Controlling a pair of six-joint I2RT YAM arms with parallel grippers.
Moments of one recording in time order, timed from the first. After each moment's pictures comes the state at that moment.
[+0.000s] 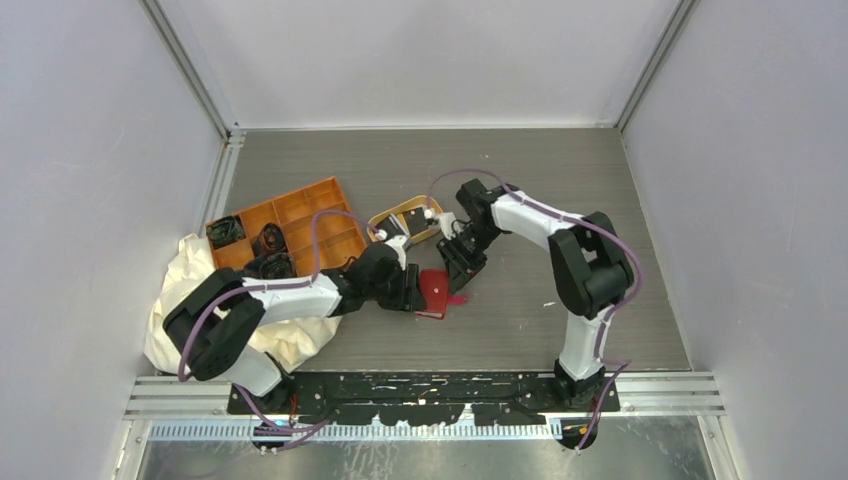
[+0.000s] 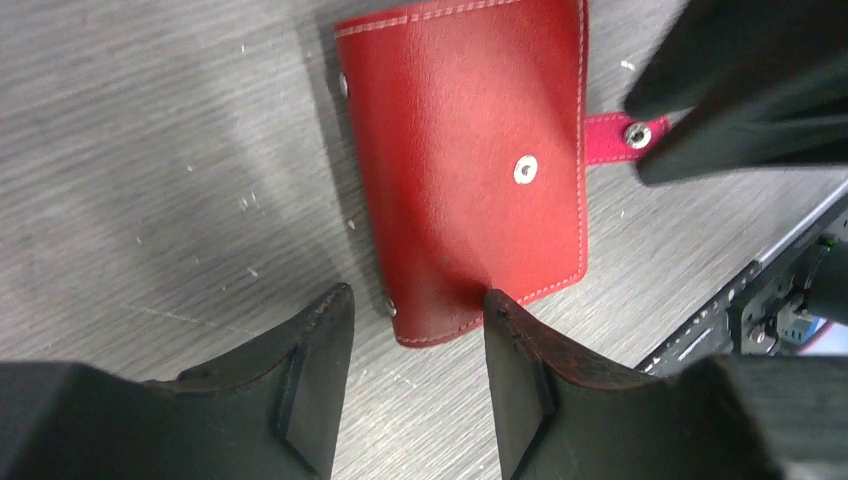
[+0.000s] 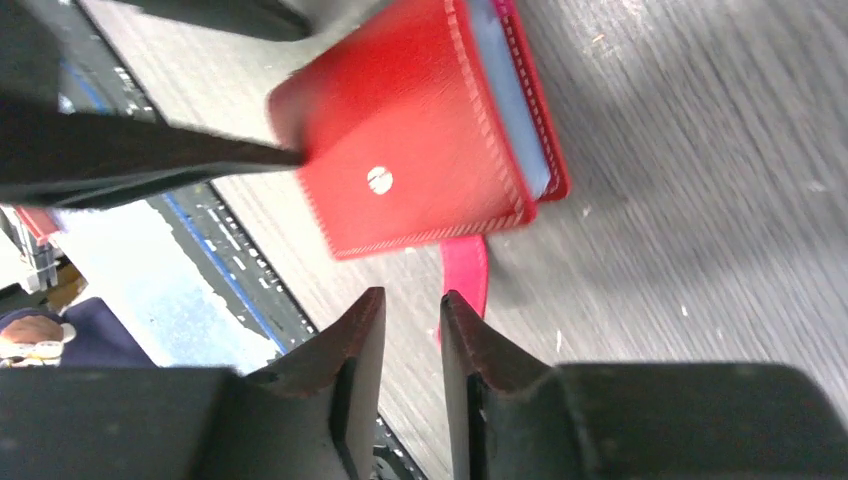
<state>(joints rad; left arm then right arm) -0.82 1.50 0.64 0.06 0.14 -0.65 0.50 1.92 1.30 -0.92 -0.61 -0.27</state>
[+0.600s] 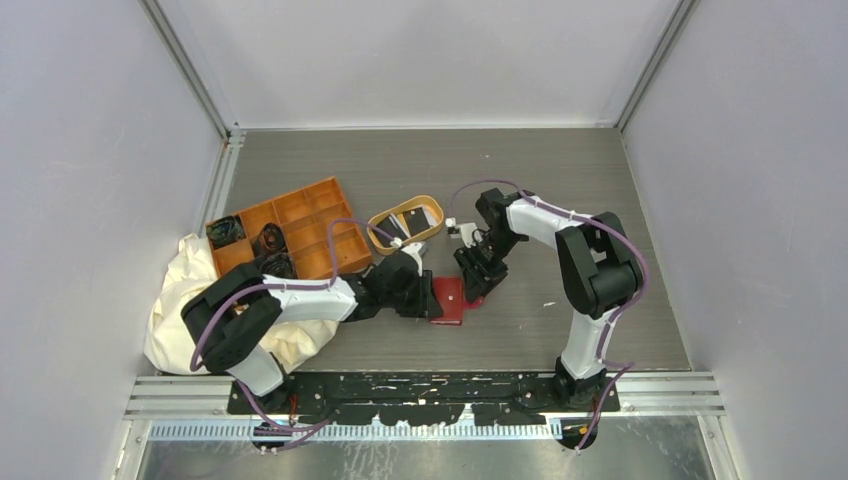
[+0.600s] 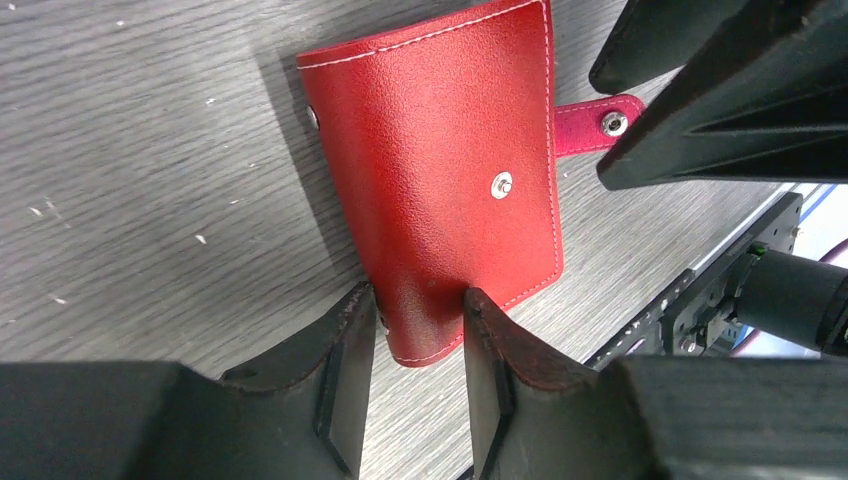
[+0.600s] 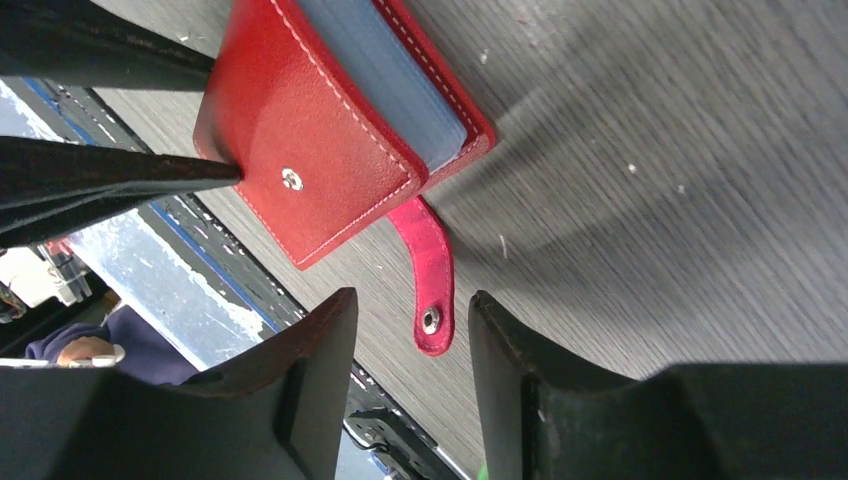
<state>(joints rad) -0.93 1.59 0.71 0.11 0.12 -0.80 0.40 1.85 1.18 -0.95 -0.58 -0.28</state>
